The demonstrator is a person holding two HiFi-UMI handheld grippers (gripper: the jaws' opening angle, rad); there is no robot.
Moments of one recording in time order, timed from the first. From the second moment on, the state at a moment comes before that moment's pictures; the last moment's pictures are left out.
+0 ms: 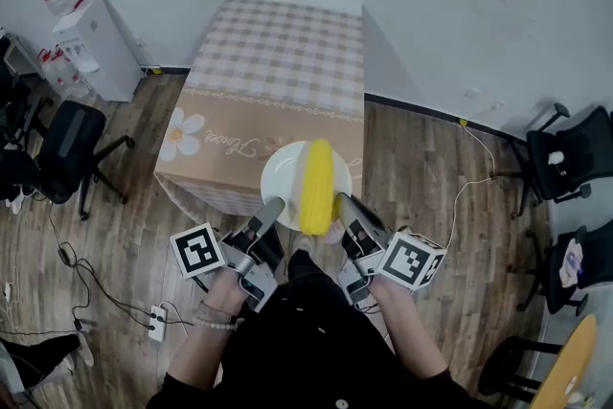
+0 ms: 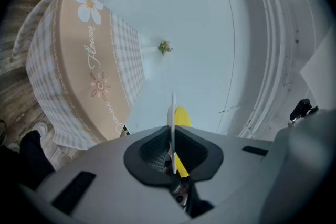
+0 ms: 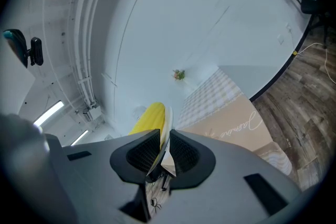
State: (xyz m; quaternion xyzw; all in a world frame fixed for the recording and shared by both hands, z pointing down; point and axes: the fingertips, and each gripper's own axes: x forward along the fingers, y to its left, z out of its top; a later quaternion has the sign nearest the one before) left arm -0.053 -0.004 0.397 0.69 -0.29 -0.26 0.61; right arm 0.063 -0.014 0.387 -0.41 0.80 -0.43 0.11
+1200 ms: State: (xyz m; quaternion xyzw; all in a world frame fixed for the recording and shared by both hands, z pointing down) left arm -0.043 -0.135 0.432 0.68 -0.32 -0.26 0.61; right arm 0.073 -0.149 0.427 -0.38 0.80 -0.45 0.07
